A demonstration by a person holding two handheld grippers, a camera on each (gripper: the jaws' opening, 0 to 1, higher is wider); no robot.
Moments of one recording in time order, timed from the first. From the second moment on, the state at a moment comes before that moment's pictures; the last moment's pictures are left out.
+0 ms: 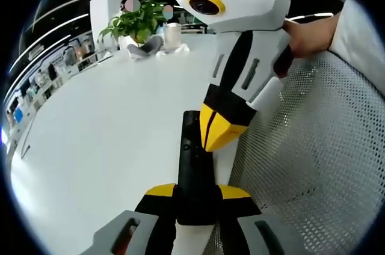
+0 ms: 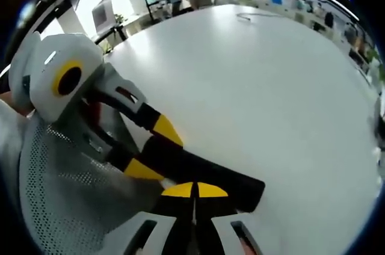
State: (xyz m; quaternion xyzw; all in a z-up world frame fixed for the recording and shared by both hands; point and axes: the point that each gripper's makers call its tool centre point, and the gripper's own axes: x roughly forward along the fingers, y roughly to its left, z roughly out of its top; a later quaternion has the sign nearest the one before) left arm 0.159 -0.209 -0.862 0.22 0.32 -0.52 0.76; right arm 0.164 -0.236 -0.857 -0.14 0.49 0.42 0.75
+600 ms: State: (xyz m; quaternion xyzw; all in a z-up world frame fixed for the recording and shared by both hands) left arm 0.162 -0.201 -0.863 0.22 0.35 -0.49 0.76; right arm 0.164 -0.237 -0.856 -0.11 0.50 0.42 0.75
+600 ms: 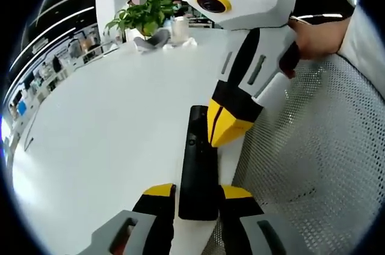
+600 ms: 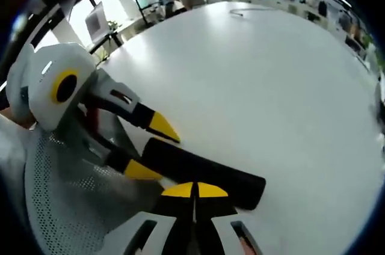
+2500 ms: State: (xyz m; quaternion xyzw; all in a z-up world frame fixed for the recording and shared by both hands) left arm 0.158 -0.210 -0.862 0.23 0.33 -0.52 0.76; right arm 0.172 -0.232 -0.852 -0.12 0.48 0.42 0.76
